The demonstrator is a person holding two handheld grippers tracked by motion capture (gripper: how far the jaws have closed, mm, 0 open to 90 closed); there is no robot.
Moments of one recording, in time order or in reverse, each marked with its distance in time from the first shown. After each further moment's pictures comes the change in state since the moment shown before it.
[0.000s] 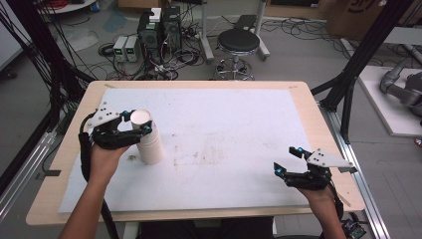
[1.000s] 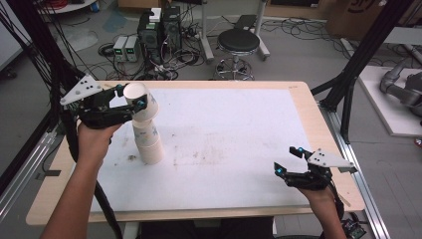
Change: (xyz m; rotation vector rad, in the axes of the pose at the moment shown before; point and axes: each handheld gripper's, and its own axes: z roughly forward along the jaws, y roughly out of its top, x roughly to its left) left arm -0.003 0.074 -0.022 -0.158 -0.082 0.012; right arm 0.000 0.001 -0.001 -0.007 0.000 -0.001
